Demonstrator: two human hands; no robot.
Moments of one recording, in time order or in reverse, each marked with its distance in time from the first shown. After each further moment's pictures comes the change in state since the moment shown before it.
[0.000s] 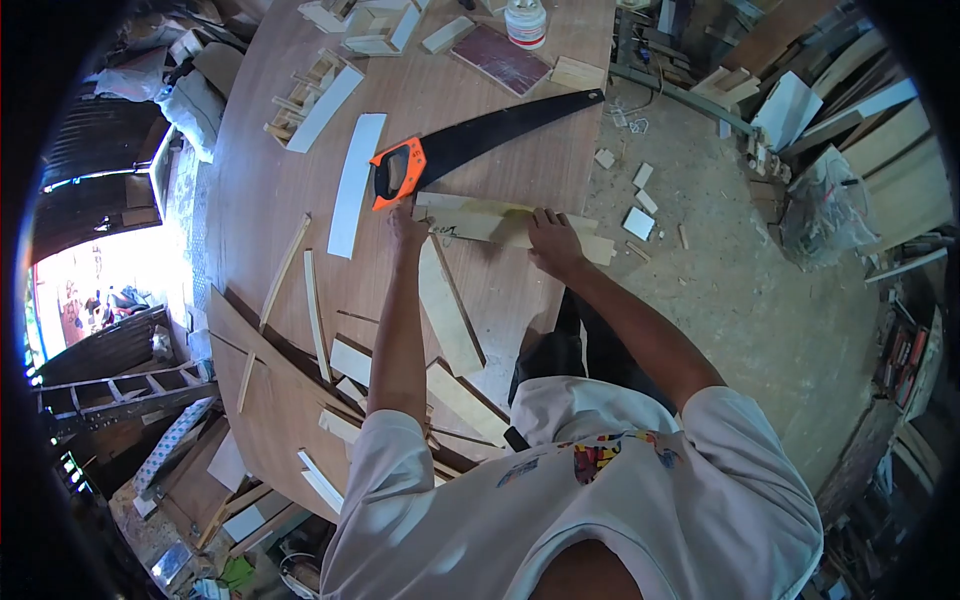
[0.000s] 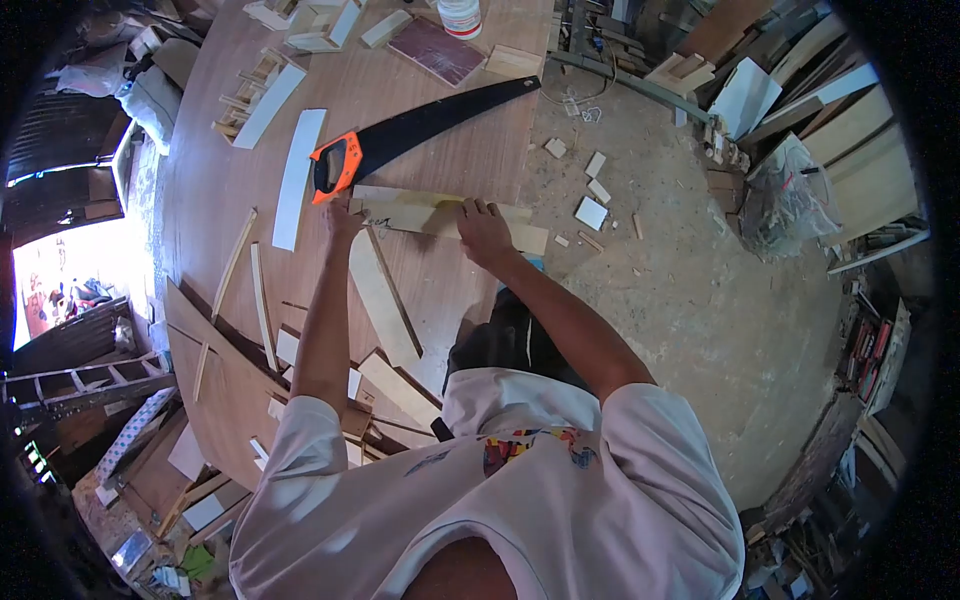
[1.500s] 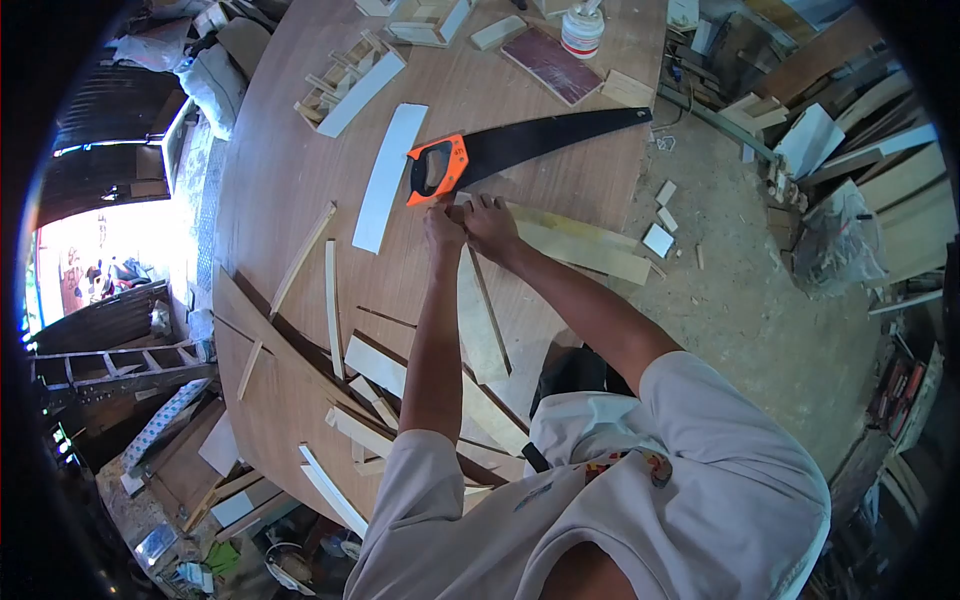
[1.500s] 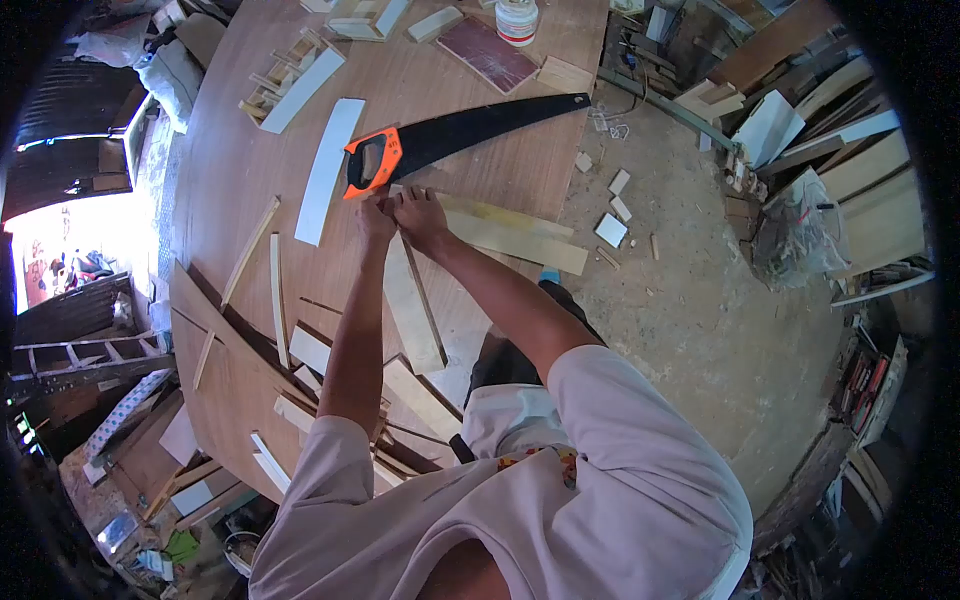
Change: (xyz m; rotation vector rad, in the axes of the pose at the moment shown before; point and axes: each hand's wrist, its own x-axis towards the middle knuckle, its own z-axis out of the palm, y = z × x) left_hand -0.027 0.040 -0.019 -0.216 0.175 -0.092; right_hand 0.127 -0.111 0.043 0.018 0.077 -0.169
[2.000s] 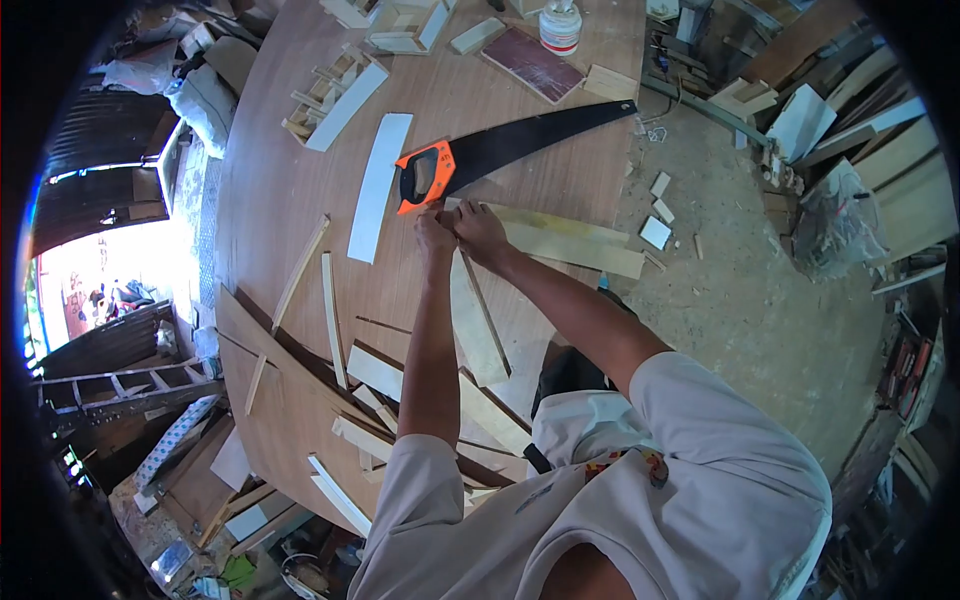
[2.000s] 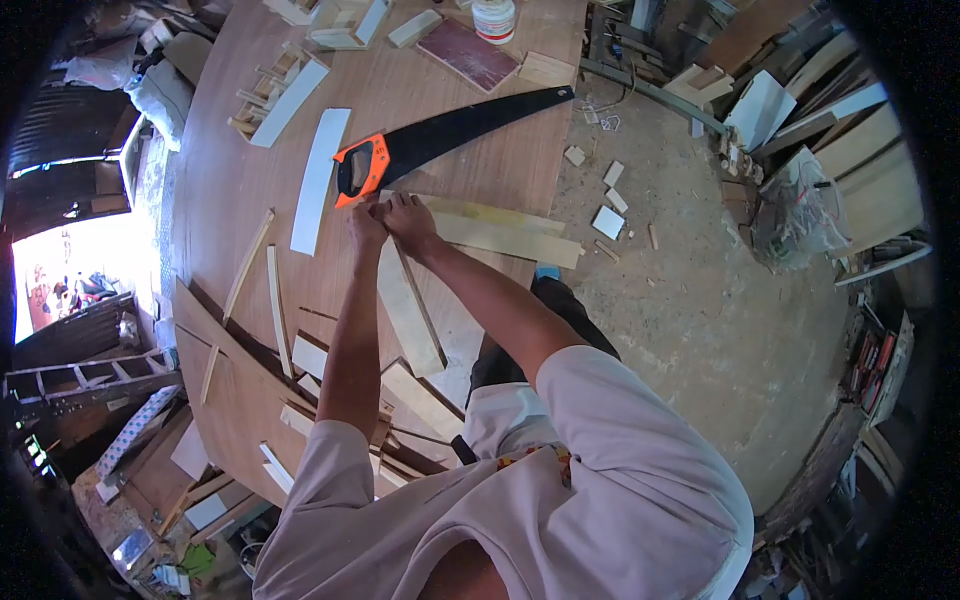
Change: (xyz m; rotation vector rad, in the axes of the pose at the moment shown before) left_hand 0.004 -0.010 0.006 -0.079 0.022 -0.002; right_hand 0.000 -0.004 0.002 0.073 0.048 0.012
